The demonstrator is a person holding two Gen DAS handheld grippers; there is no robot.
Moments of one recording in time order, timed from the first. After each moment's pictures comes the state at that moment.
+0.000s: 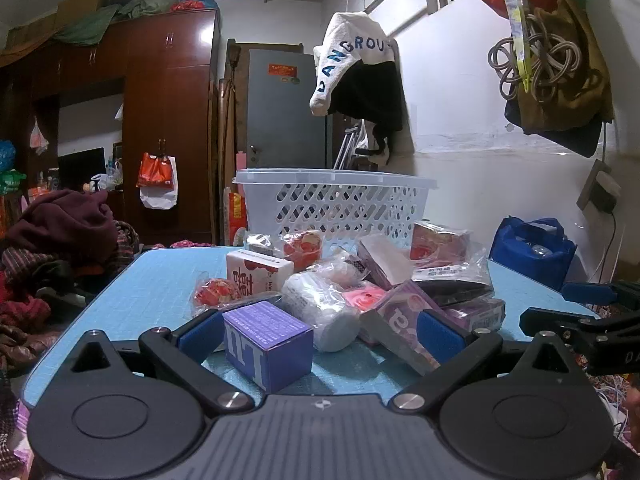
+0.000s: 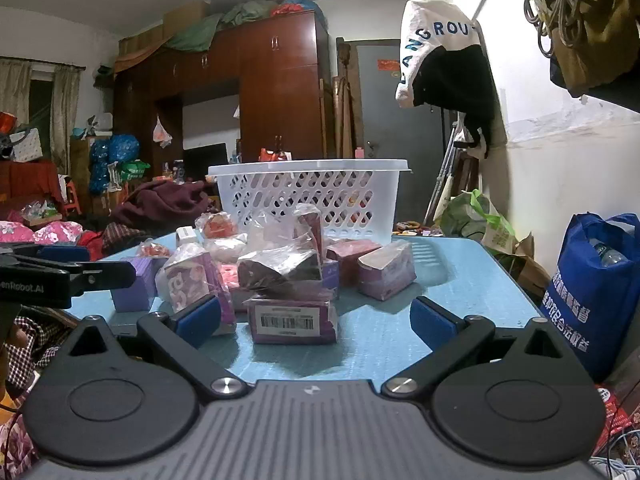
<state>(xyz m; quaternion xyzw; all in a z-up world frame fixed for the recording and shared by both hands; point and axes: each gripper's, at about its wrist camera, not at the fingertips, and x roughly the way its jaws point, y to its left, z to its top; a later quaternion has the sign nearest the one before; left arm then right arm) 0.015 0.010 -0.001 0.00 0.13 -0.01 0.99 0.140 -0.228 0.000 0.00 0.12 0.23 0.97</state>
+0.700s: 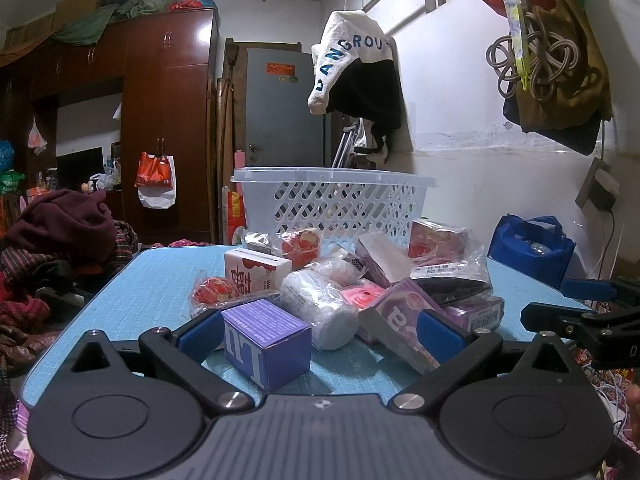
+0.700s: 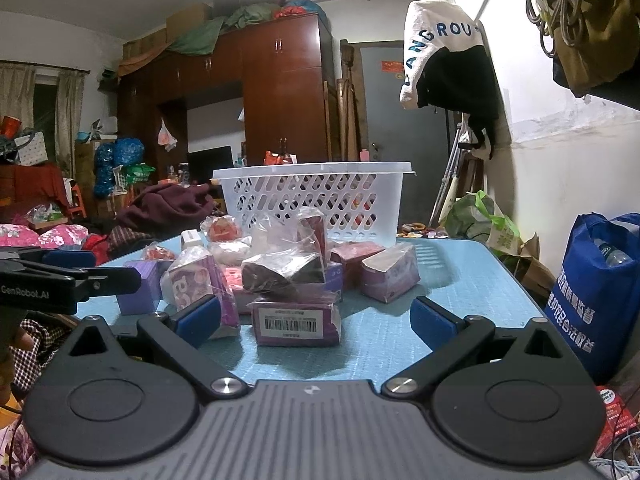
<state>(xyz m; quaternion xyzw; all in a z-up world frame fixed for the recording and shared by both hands) 0.015 0.010 -0.001 0.00 0.14 -0.01 0.99 0.140 -0.230 0.001 0.00 0.12 0.24 0.96</state>
